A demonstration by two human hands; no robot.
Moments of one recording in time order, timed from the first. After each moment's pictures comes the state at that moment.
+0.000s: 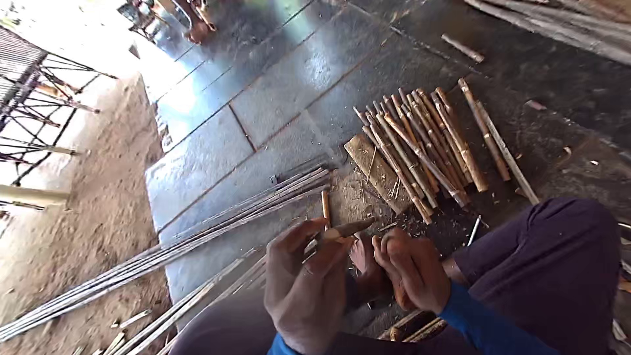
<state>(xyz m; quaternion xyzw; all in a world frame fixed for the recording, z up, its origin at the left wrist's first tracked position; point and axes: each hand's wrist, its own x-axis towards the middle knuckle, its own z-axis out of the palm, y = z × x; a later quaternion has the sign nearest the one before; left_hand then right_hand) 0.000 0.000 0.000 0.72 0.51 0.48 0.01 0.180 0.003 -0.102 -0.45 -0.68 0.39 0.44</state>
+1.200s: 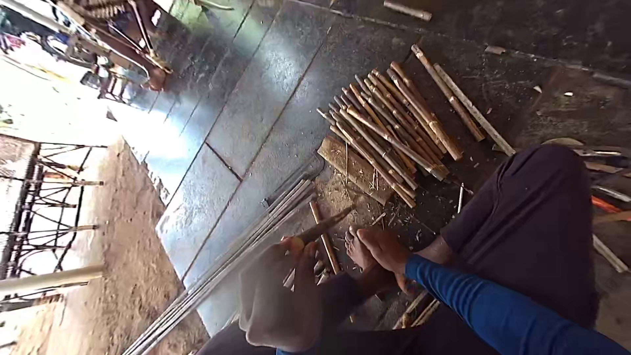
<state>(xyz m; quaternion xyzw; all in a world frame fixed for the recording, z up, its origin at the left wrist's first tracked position) 0.021 0.014 -0.009 0.71 0.51 0.49 -0.04 0.166 0.011 -0.193 -0.47 -0.64 0.54 0.29</state>
